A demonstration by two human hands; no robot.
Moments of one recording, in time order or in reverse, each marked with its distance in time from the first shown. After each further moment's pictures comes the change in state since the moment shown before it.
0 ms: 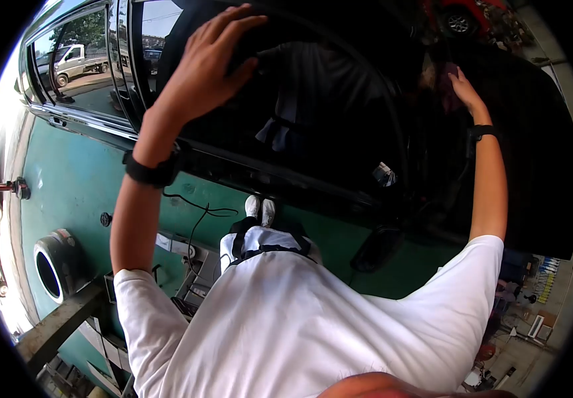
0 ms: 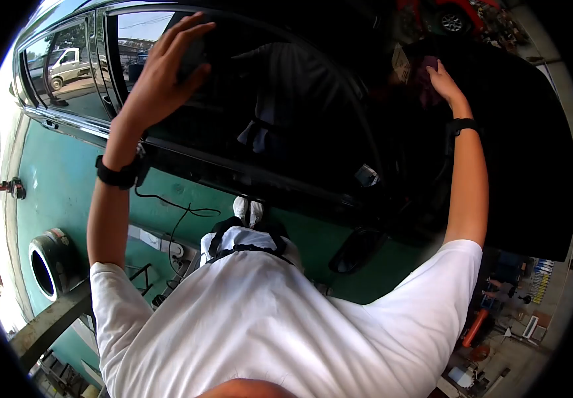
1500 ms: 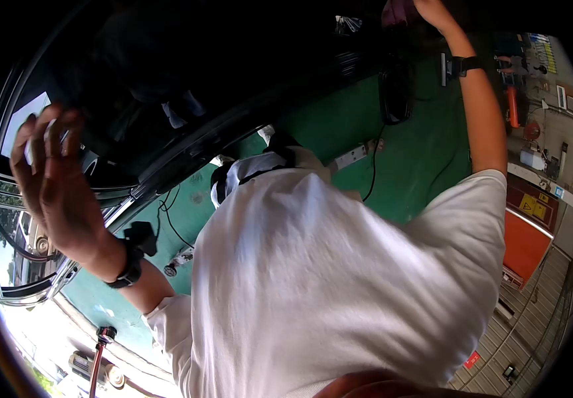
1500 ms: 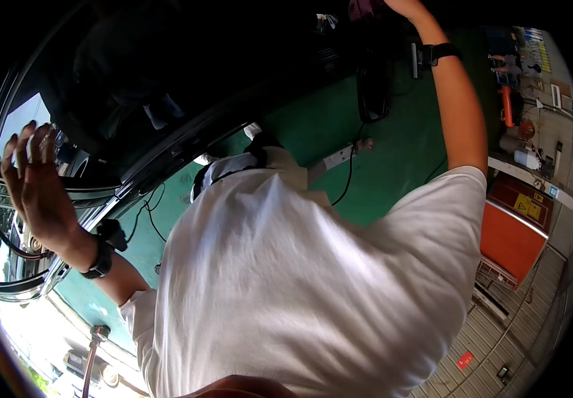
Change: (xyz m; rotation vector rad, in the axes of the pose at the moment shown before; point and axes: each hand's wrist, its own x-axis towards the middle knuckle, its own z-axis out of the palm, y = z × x) left_hand -0.022 -0.049 -0.035 -1.403 -0.141 -0.139; right_hand -0.291 0.013 0.093 0.163 0.345 0.006
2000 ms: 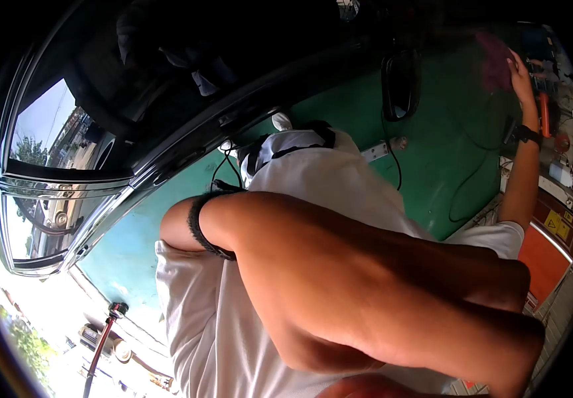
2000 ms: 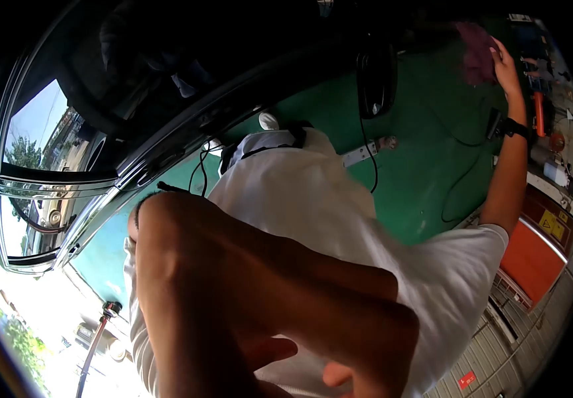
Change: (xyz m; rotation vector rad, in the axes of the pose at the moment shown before) left_hand -0.029 0.035 0.283 -1.168 -0.742 0.207; right_hand -0.197 0.158 -0.156 -0.098 0.072 0.514
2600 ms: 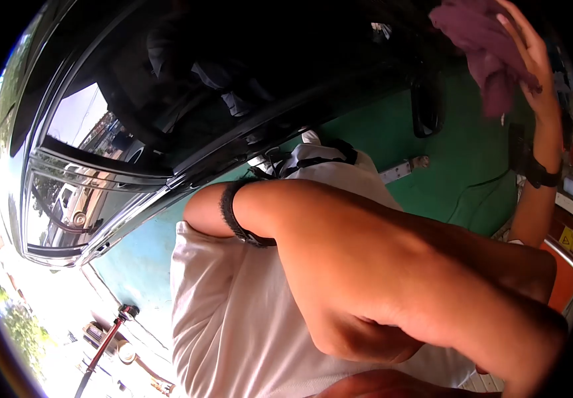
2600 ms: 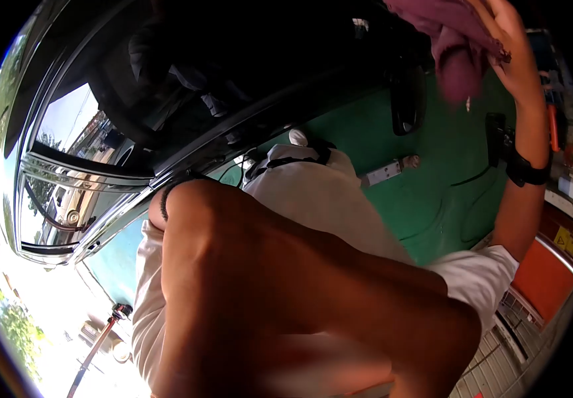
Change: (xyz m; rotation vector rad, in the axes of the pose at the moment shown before) left_hand 0.020 0.024 0.031 0.133 -0.089 0.062; right_hand -0.084 -0.321 0.039 0.237 -0.194 -0.536
